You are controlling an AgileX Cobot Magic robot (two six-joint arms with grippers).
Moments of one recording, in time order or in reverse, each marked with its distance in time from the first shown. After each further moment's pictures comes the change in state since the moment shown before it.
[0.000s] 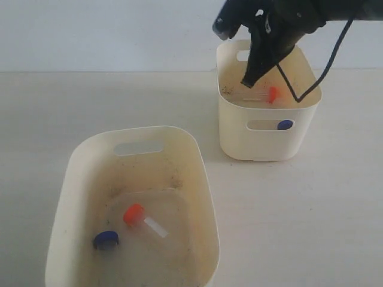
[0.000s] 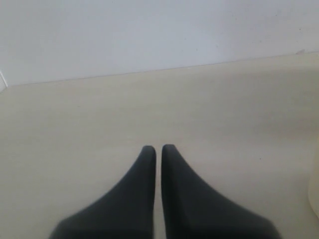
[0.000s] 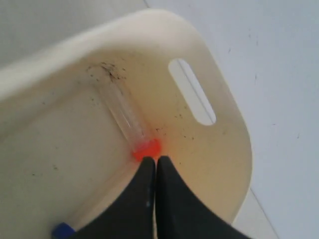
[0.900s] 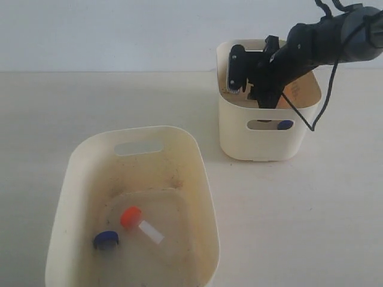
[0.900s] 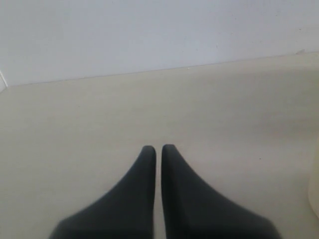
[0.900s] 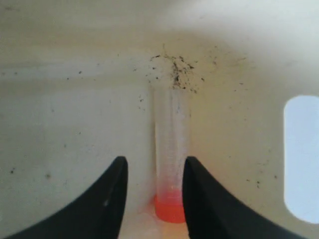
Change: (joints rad) left arm 0.000 0.000 0.000 0.000 0.000 0.000; right arm -0.136 0.221 -0.004 0.659 -0.249 -1.101
